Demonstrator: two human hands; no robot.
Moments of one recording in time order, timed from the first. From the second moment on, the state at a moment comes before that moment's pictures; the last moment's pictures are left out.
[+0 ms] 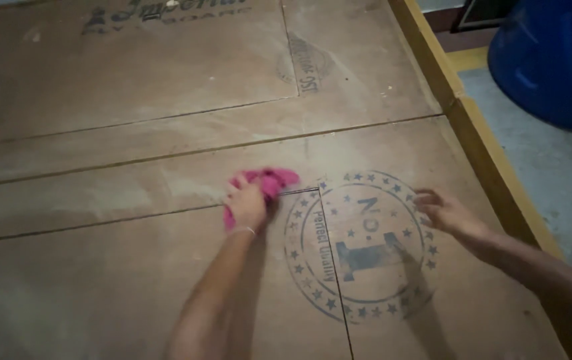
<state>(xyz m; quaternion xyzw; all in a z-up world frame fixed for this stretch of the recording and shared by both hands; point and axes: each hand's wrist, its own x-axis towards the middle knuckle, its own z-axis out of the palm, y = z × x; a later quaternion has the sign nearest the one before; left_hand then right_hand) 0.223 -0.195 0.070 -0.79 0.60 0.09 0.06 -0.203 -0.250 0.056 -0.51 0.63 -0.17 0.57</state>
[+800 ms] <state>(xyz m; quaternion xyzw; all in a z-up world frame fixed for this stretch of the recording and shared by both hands) 0.147 -0.239 0.036 -0.67 0.74 0.04 0.04 -0.021 -0.359 0.031 -0.91 0.27 -0.05 0.30</state>
